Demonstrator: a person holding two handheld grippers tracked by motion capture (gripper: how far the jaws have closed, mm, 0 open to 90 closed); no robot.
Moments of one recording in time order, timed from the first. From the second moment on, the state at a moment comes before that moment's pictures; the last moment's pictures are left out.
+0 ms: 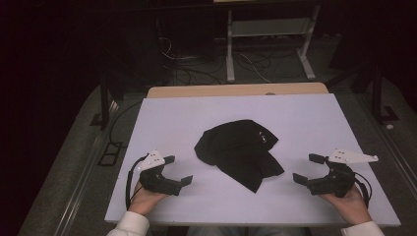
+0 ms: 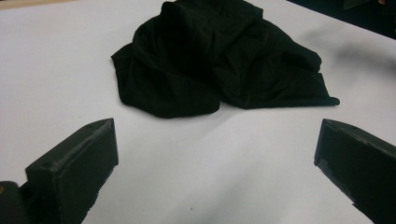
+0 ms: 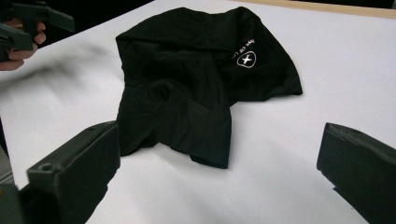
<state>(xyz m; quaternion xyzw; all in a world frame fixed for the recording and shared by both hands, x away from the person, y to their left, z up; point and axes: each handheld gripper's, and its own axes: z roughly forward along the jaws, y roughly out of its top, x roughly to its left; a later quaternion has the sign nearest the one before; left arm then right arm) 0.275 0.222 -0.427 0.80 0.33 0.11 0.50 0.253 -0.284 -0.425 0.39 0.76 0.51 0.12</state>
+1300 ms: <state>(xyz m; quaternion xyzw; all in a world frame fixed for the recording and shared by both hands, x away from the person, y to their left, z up) 0.287 0.189 -0.395 0.83 0.29 0.12 0.47 0.270 -0.267 -0.397 0.37 0.77 0.50 0.12</state>
